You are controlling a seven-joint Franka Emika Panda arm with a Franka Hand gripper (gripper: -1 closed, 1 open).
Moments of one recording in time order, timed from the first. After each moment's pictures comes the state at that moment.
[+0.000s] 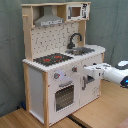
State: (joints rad) arm -0.33 -1.39 1.31 -2.71 -0.60 2.89 -0.46
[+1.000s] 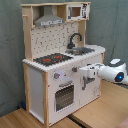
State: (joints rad) arm -0.55 -1.40 1.34 -2.69 -0.60 3.16 -0.49
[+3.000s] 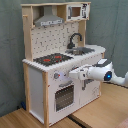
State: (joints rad) arm -0.84 -1.41 1.44 -2.50 -0.59 3.36 -0.49
